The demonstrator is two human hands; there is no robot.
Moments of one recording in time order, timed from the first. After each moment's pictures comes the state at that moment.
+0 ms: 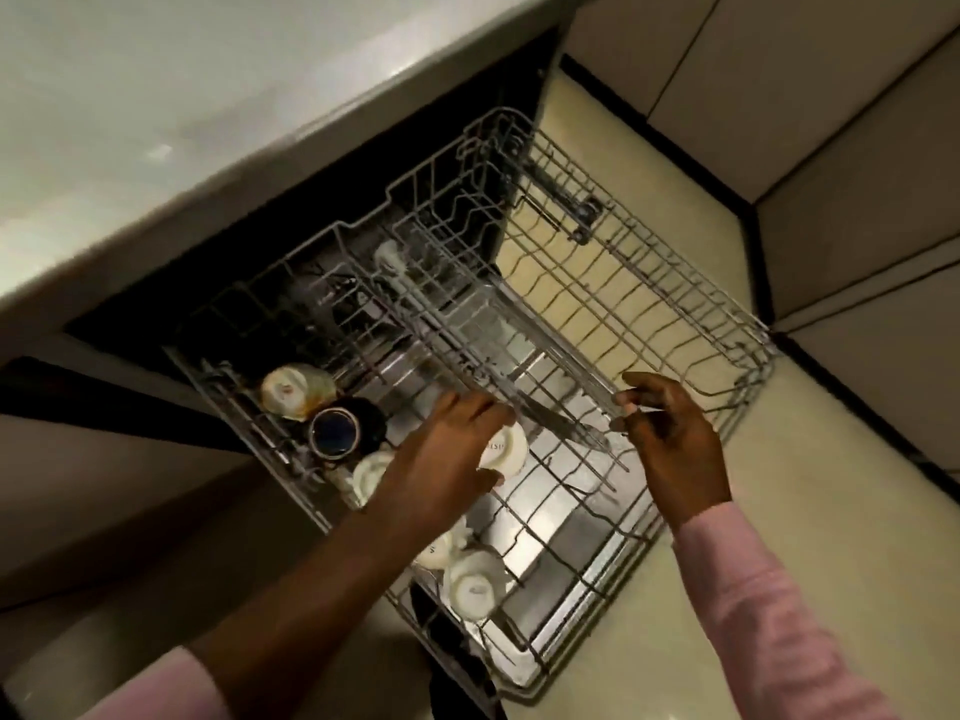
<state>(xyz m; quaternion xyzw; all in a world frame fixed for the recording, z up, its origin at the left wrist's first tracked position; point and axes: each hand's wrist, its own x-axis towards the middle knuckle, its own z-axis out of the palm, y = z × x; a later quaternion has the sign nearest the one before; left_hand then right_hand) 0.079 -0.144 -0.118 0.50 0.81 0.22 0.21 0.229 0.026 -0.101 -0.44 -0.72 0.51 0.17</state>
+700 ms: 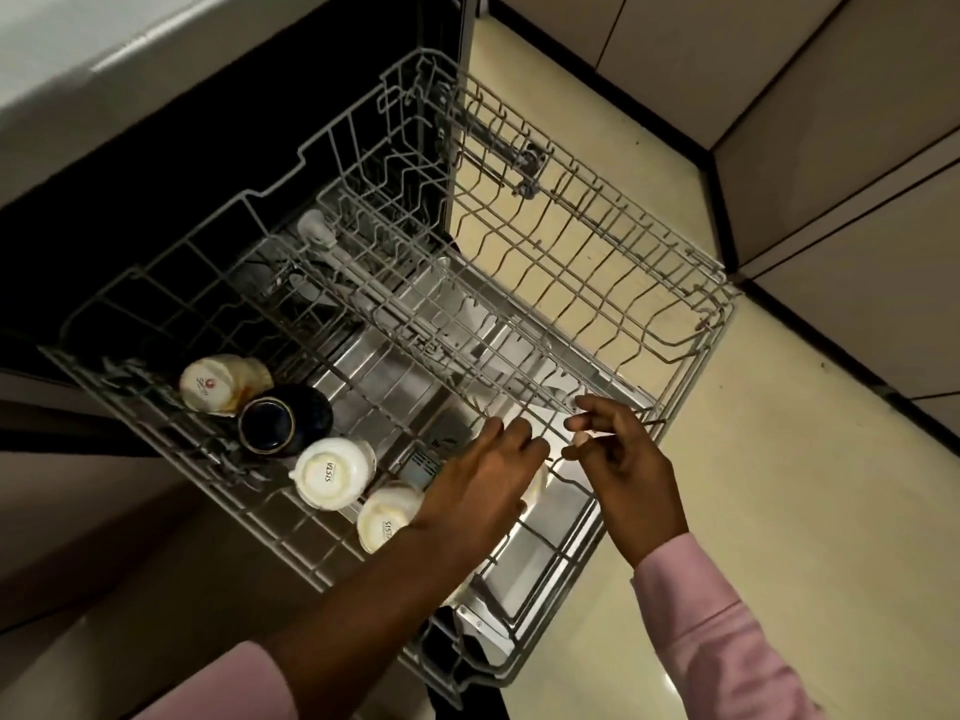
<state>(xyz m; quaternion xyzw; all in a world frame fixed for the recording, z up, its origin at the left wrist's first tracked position) 0.158 -0.112 -0.148 0.59 0.77 0.11 0.22 0.277 -0.009 -0.130 -0.46 -0.71 0.52 0.14</state>
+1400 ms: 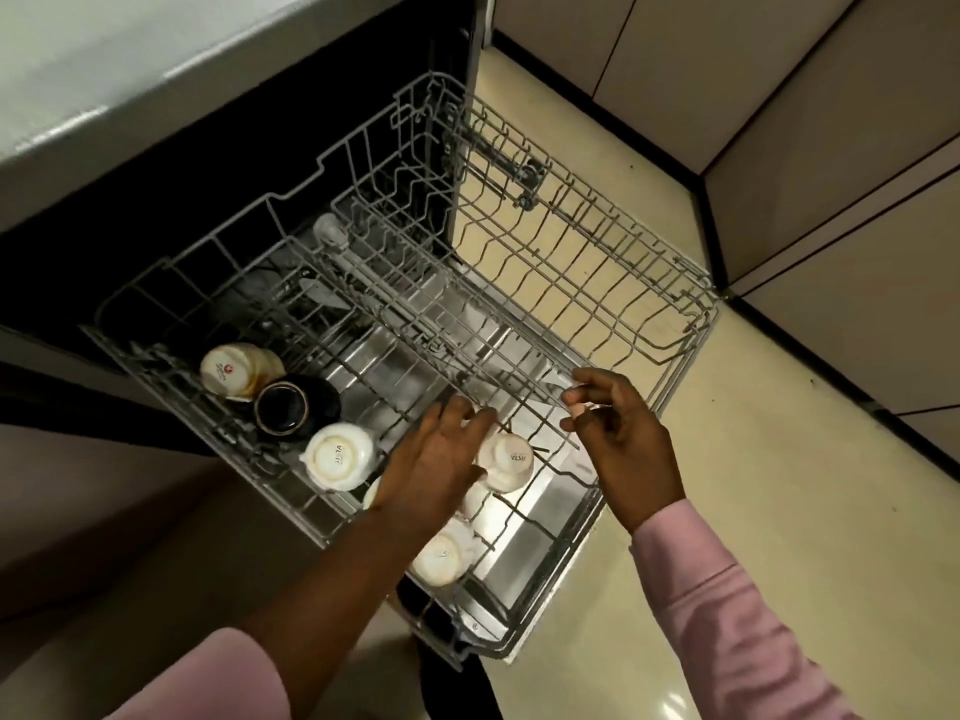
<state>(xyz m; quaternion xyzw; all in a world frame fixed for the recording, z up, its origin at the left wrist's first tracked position) 0.138 -0.139 -0.174 0.52 0.82 0.11 0.20 0.273 -0.006 -0.109 -0.42 -0.73 0.51 0.17</state>
